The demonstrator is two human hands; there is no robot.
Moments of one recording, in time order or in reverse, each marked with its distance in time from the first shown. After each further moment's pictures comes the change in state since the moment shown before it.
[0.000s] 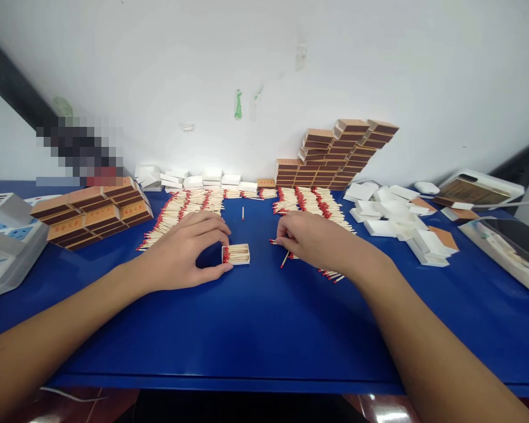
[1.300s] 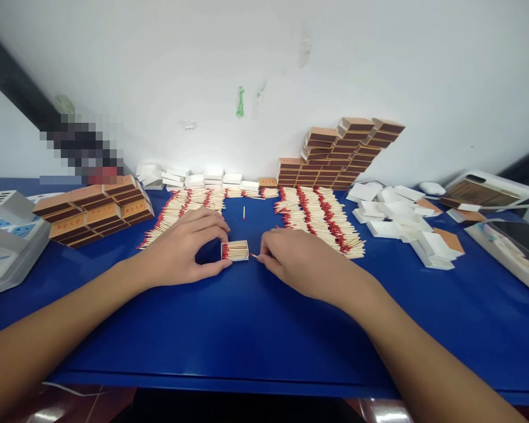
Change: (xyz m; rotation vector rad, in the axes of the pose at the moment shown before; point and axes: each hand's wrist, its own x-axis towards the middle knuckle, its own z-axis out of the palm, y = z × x) left_hand 0.001 -0.003 -0.003 -0.014 -0.020 -0.027; right_hand -0.015 -0.039 0.009 0.028 -0.015 -0.086
